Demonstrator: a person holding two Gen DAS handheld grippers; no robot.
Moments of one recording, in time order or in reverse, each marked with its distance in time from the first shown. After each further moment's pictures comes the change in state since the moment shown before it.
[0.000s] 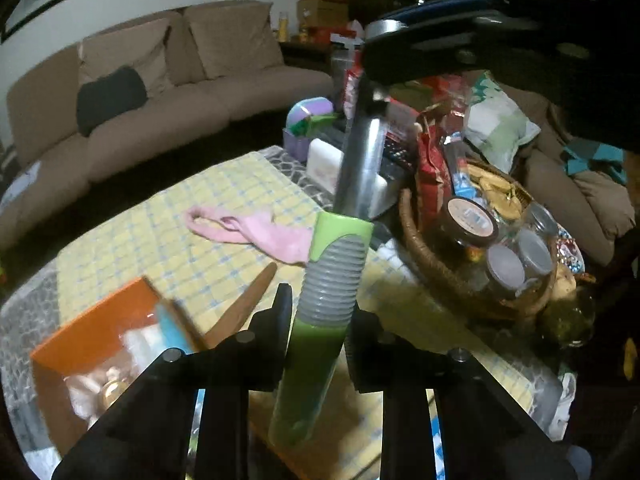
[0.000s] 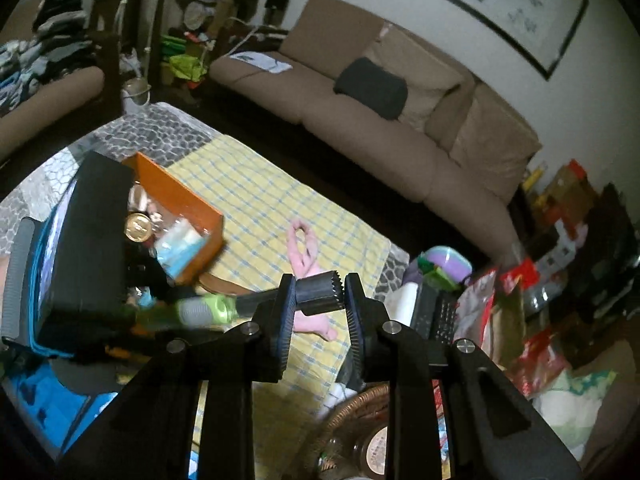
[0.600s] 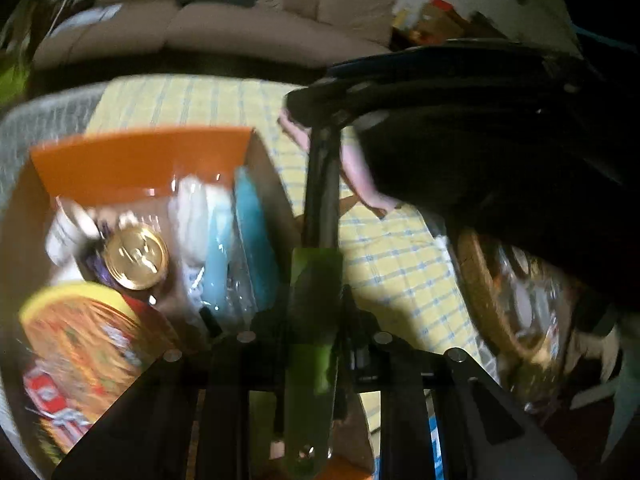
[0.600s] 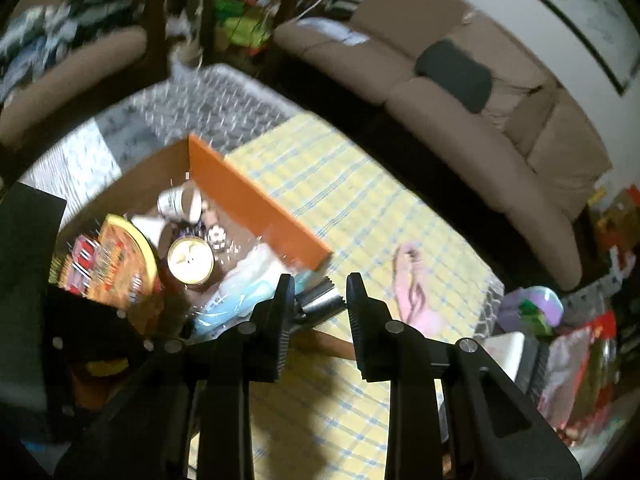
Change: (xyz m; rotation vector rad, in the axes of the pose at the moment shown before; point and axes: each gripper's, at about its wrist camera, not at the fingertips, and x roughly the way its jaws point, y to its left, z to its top) left arm 0.026 0.103 -0.094 -0.541 0.086 -0.054; right arm 0.154 0.127 0.051 -0.137 0.134 0.191
